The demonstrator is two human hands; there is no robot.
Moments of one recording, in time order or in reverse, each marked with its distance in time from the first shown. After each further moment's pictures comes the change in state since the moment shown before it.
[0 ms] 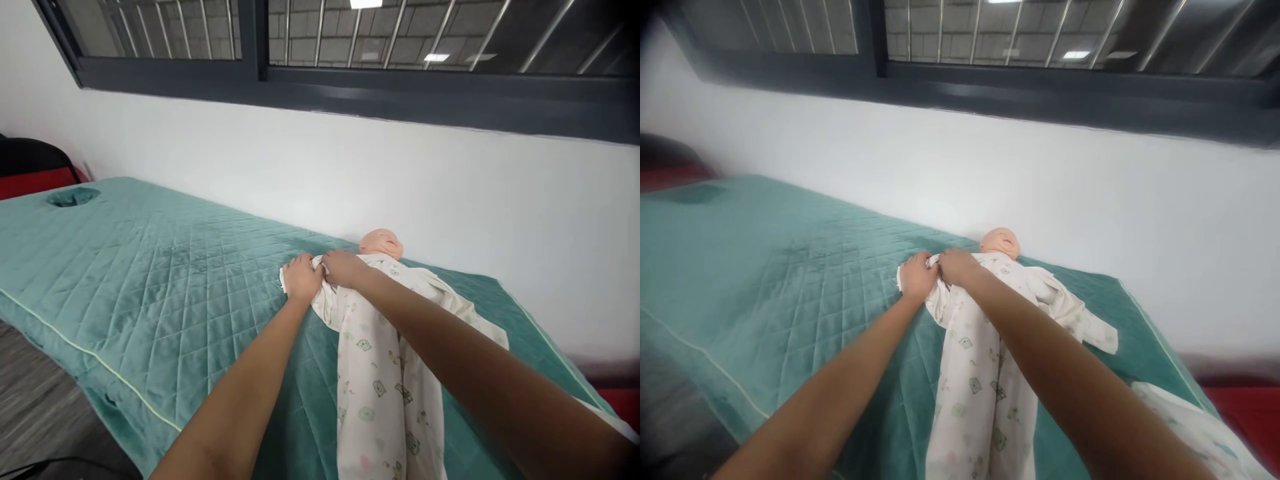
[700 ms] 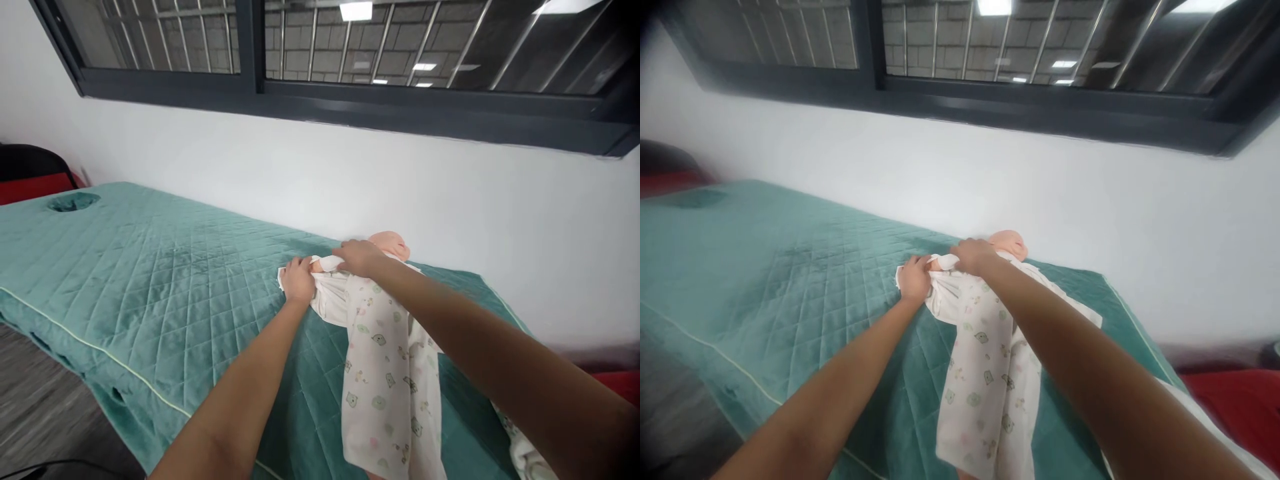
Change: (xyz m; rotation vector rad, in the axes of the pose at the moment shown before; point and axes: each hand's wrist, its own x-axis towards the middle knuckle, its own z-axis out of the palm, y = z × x) left_hand -0.019 -0.004 -0.010 0.024 -0.019 0.036; right_hand -0.031 0.035 -0.032 -0.099 -0.056 0.051
